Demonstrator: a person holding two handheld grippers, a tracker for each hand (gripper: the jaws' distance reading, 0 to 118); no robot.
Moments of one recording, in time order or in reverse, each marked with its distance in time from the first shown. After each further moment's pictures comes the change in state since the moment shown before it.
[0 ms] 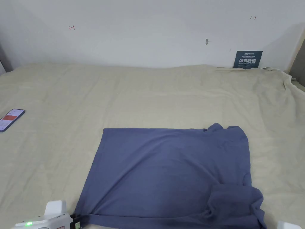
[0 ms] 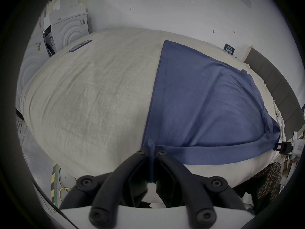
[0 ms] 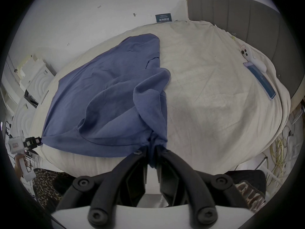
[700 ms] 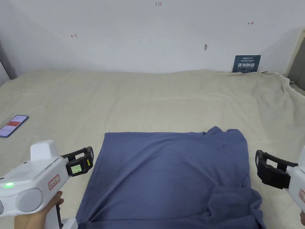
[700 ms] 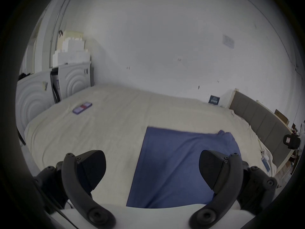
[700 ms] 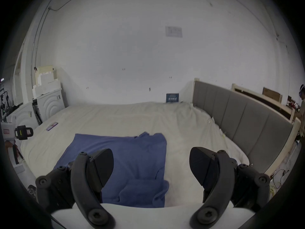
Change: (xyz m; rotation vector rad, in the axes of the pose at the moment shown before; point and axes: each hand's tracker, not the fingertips) left arm 0.060 0.103 0.142 0.593 -0.025 -0.026; right arm -0.064 0.109 0.160 0.647 -0.062 0.167
